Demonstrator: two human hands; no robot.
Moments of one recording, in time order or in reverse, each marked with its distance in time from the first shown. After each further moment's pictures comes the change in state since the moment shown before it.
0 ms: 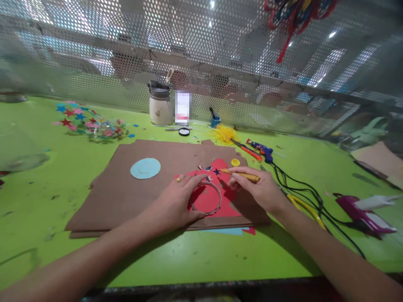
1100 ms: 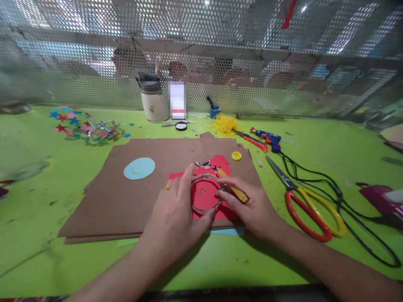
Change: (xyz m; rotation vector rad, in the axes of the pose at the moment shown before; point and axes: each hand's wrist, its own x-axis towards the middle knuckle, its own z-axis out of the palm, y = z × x) left_hand -0.006 0.045 0.012 0.184 0.198 -0.225; right_hand -0.030 0.007 0.025 -0.186 -0.033 -0.059
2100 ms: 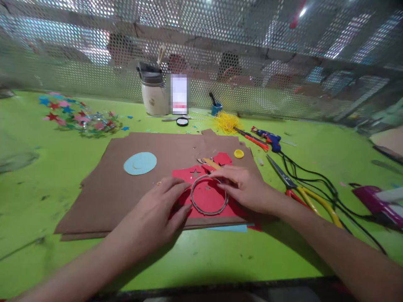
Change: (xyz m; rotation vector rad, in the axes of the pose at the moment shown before) left_hand -0.010 -0.046 -0.023 -0.059 -0.223 0.154; right_hand 0.044 -0.010 -0.008 -0.307 -0.294 -0.227
